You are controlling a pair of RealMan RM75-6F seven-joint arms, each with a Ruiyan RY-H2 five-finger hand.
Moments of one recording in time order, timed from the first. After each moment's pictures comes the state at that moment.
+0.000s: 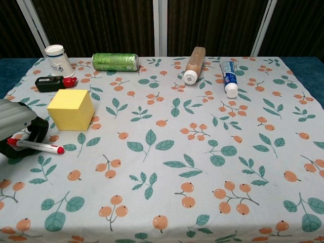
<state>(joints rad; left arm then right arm) -0.43 -1.57 0.00 -1.29 1.37 1.06 0.45 0.06 -1.09 0.08 -1.62 -1.49 1.50 -0.04</state>
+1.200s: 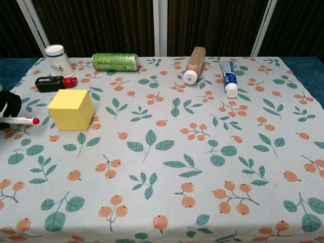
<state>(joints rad) -0.50 -1.62 0.09 -0.66 1.65 1.13 -0.32 0.05 -1.07 0.08 -1.66 -1.50 1.52 -0.07</state>
